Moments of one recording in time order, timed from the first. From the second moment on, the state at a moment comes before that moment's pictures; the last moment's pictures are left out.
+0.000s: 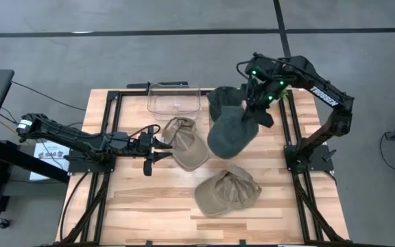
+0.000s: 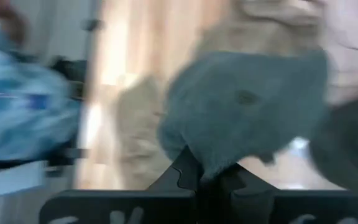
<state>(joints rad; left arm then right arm) -0.22 0.92 0.39 0.43 -0.21 -0.11 -0.42 1.54 1.94 -1.57 -0.51 -0.34</state>
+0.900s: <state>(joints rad) -0.22 0.92 0.39 0.43 -0.21 -0.12 -0.44 1.57 1.94 -1.48 -0.05 -0.62</state>
